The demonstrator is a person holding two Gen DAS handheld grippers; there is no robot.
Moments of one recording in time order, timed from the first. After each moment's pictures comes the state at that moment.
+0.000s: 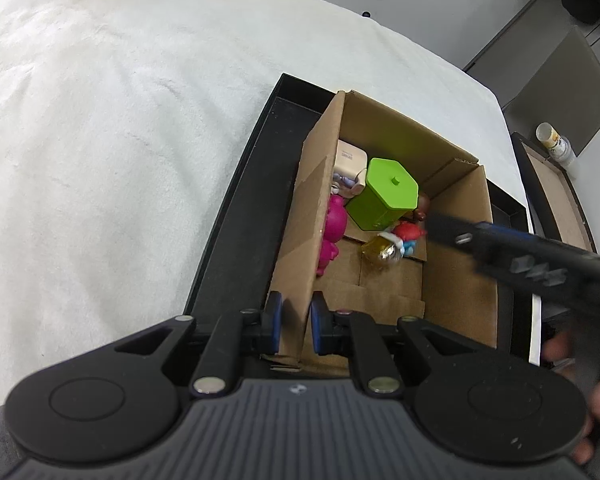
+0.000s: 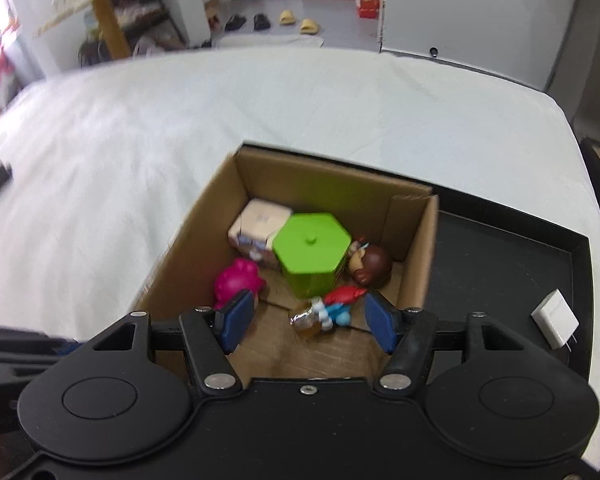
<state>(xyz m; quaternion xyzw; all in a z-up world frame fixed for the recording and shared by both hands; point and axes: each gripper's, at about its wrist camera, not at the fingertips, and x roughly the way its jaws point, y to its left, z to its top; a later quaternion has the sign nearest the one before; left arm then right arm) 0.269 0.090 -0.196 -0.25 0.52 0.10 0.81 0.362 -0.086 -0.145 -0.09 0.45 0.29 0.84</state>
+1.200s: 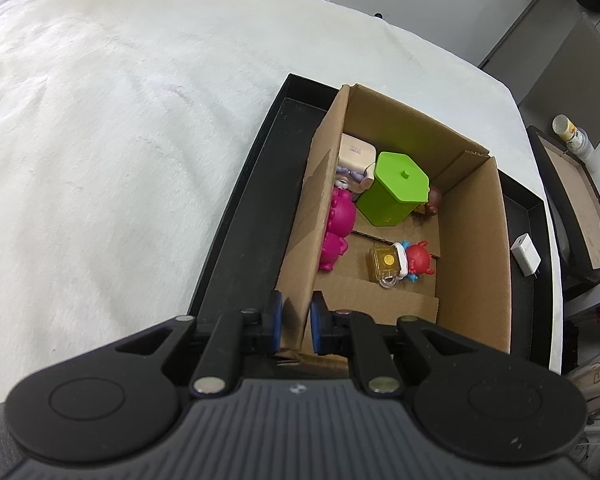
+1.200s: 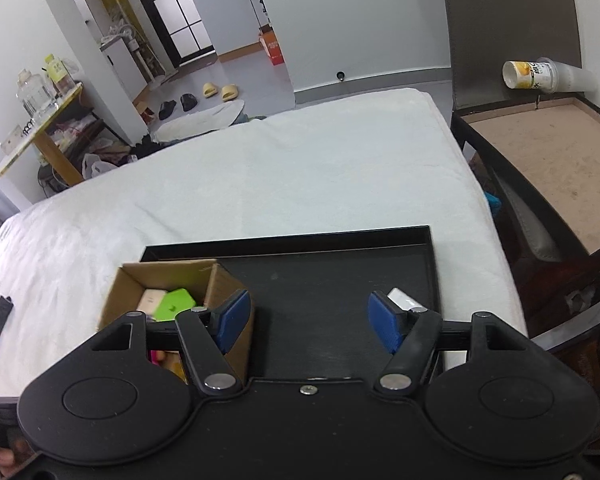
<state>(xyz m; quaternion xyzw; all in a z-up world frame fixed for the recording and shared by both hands) 0.270 0.073 -0.196 -0.22 0.52 0.13 0.81 0.421 -0.245 -0.117 0.03 0.44 0.22 0.87</state>
